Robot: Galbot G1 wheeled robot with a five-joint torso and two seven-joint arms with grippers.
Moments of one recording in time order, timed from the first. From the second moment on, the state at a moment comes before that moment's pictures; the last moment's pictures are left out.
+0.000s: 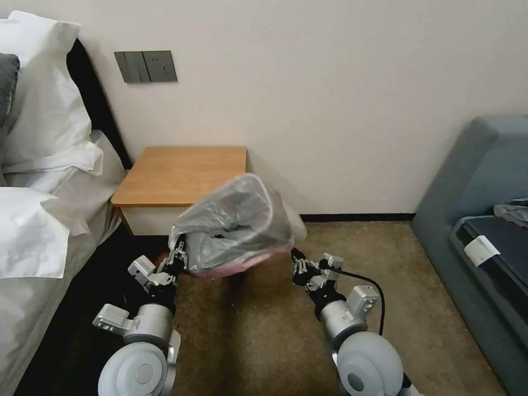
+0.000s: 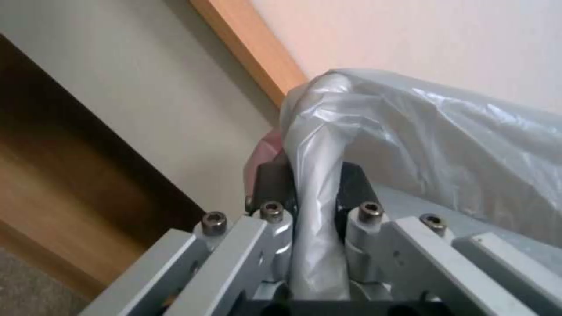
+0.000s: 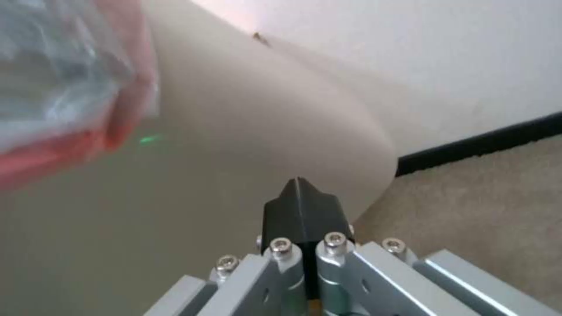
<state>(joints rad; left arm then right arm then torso) 1.54 -1.53 -0.58 -2.25 -0.96 0.15 -0.13 -1.36 1.22 0.11 2.18 0.59 -0.23 0.35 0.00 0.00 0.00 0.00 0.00</state>
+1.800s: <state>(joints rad) 1.53 -1.42 -0.54 -2.11 -0.16 0.11 0.01 -0.16 0.96 -0.87 1.84 0.53 -0.49 -0.11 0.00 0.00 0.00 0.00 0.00</state>
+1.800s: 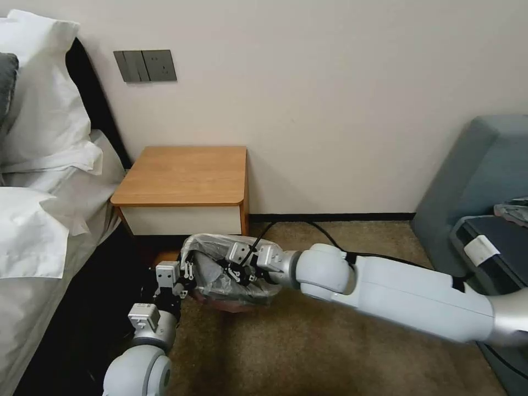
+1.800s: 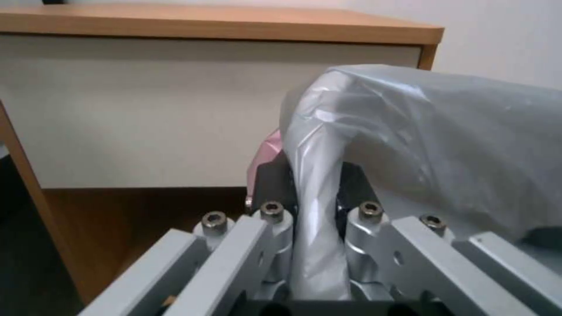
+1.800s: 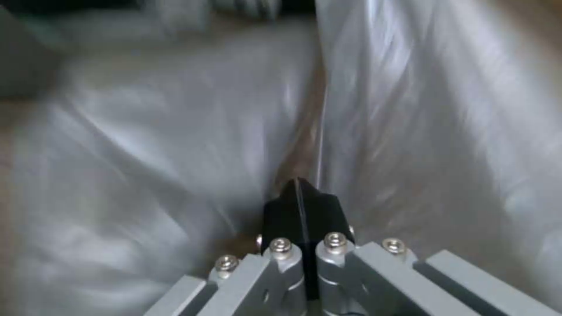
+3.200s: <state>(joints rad) 1.54 -1.38 -0.54 -2.05 -0.52 0.36 -0.08 -0.92 0.83 -0.18 2.13 0.42 -0.28 -0.03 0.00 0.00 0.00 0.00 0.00</state>
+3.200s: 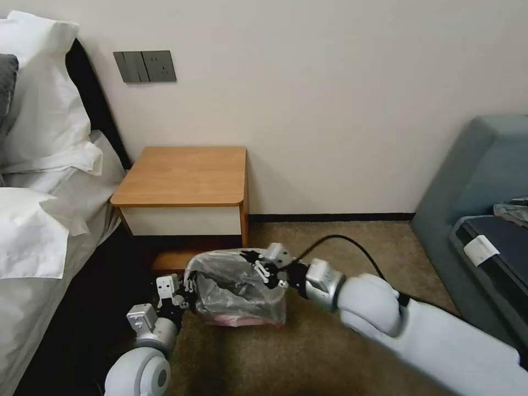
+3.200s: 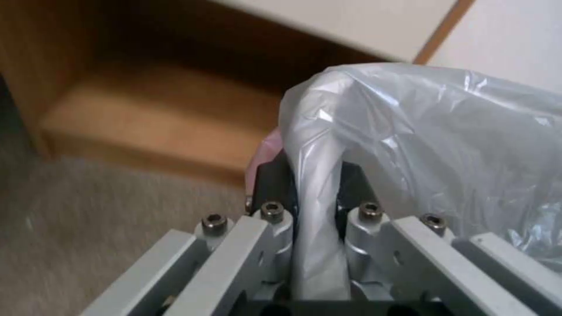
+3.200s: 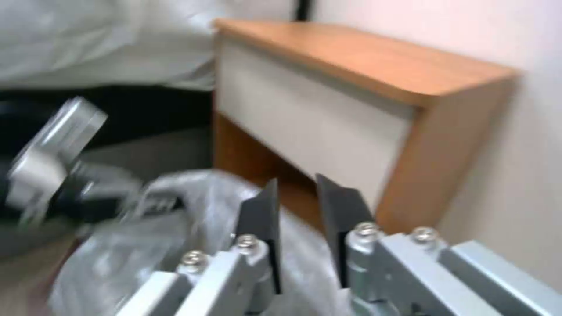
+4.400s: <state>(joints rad) 1.56 -1.39 -0.49 -2.03 -0.57 0.42 -0.11 -1.12 0.96 0.02 2.13 0.42 -0.24 0.01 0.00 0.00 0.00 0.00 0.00</state>
